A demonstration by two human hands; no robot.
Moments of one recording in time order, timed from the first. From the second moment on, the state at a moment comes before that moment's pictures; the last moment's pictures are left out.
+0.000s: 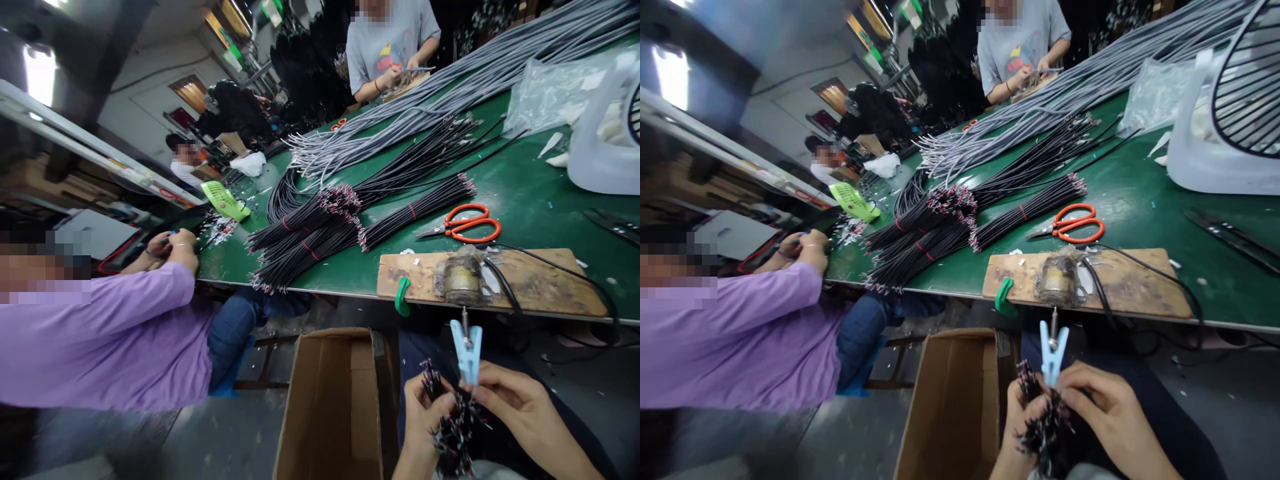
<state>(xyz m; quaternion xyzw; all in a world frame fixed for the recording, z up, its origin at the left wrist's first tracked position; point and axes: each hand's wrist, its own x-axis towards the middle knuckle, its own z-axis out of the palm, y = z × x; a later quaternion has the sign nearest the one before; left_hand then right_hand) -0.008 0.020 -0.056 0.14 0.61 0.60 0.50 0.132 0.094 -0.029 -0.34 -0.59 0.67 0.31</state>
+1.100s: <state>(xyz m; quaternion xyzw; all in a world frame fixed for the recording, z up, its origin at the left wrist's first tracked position) 0.001 -0.016 -0.013 0.21 0.57 0.63 0.48 0.138 0.051 0.007 -0.32 -0.69 0.46 0.45</state>
